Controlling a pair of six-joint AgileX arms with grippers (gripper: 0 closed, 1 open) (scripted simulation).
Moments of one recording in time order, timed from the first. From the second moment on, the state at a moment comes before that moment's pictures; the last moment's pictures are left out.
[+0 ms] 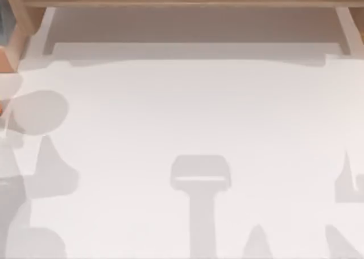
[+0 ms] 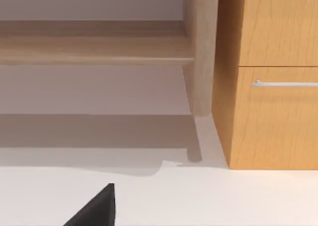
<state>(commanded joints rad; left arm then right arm) 0.43 1.79 0.36 1.20 0.47 0.10 0.00 0.00 0.00 0.00 0.00 0.00</state>
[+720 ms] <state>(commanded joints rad) 0.33 1.99 0.59 1.18 0.38 0.08 0.00 0.00 0.00 0.00 0.00 0.00</state>
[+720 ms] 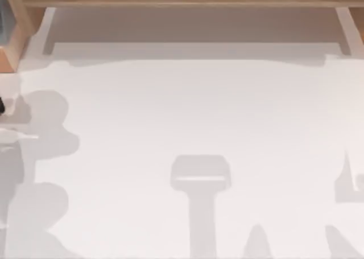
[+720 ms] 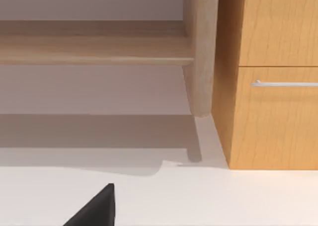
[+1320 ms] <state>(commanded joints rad) 0.33 1.99 0.59 1.18 0.38 0.08 0.00 0.00 0.00 0.00 0.00 0.00</state>
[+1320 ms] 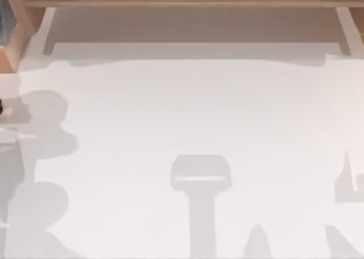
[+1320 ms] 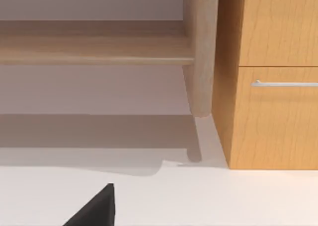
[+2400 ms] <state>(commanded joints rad) 0.34 1.94 0.59 1.13 0.37 0.08 0.00 0.00 0.00 0.00 0.00 0.00</state>
